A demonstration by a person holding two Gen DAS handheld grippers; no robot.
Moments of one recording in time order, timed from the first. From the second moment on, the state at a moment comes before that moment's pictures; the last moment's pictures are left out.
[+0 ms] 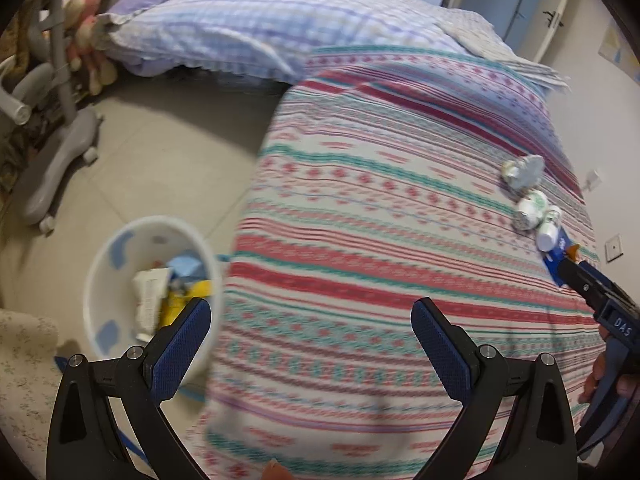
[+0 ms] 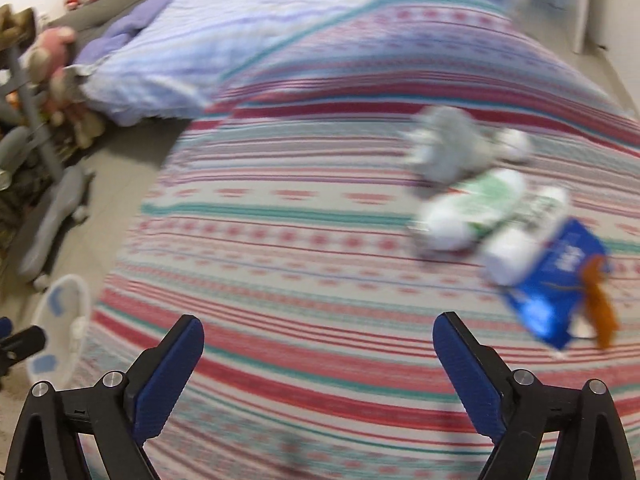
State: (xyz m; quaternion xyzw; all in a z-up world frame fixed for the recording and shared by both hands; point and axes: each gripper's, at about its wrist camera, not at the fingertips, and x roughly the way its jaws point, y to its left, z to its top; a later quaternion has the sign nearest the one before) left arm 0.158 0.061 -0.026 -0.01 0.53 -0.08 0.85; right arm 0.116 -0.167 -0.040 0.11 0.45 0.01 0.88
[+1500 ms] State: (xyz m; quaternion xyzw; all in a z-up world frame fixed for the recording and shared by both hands) left arm 0.227 -0.194 -0.056 0.12 0.53 -0.24 0.80; right arm 0.104 -0.380 -0.108 0.25 0.49 -0.05 0.83
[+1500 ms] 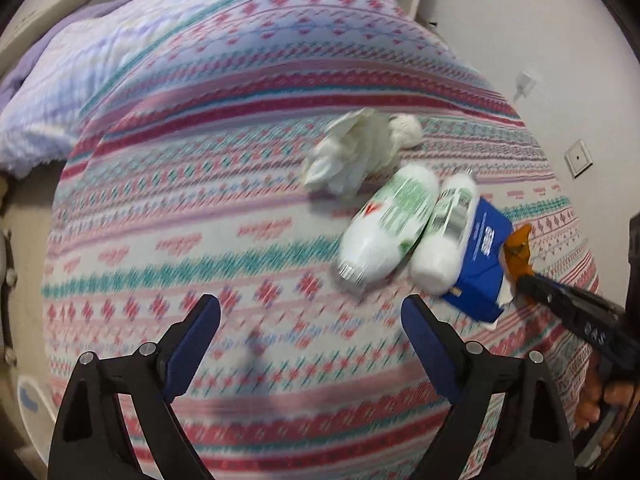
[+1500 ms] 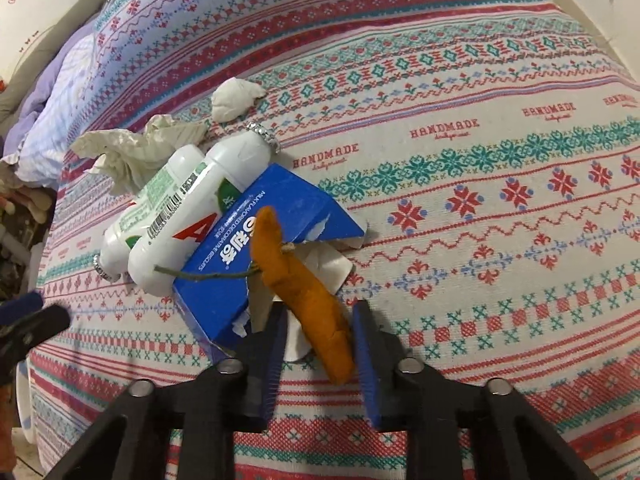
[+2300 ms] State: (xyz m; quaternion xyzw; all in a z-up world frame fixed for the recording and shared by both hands) left arm 0.231 -0.238 -0.082 0.11 0.54 -0.28 0.78; right arm 0.070 -0.406 -0.087 0.27 0.49 -0.08 0.82
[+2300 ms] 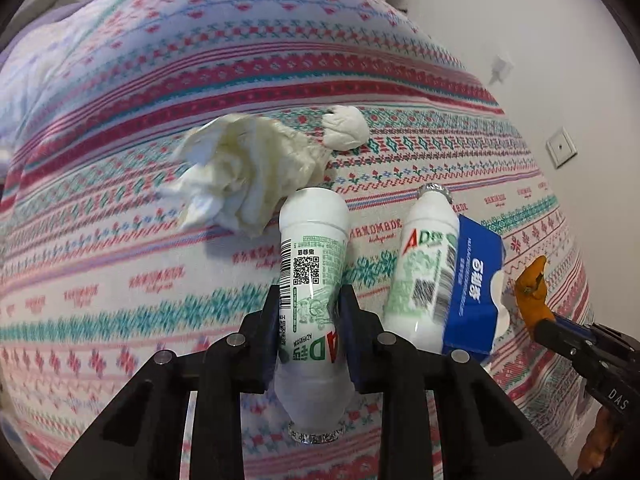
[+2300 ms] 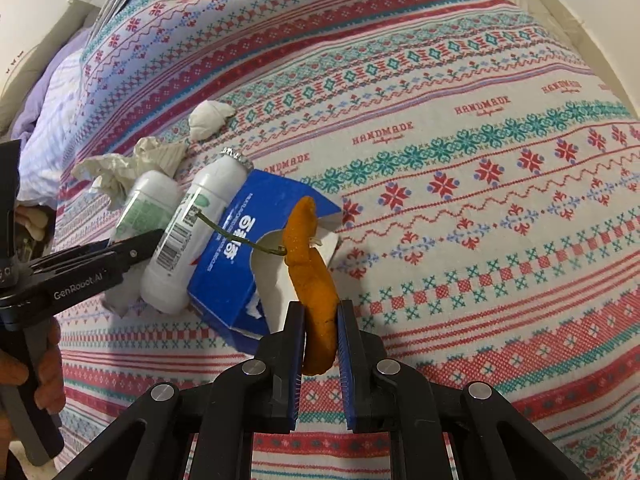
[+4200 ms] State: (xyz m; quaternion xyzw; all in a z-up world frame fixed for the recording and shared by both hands) left arm 0.137 0.192 -0.031 -0.06 0.51 -0.05 0.86; right arm 0.115 -0.060 -0.029 0.08 0.51 0.12 0.85
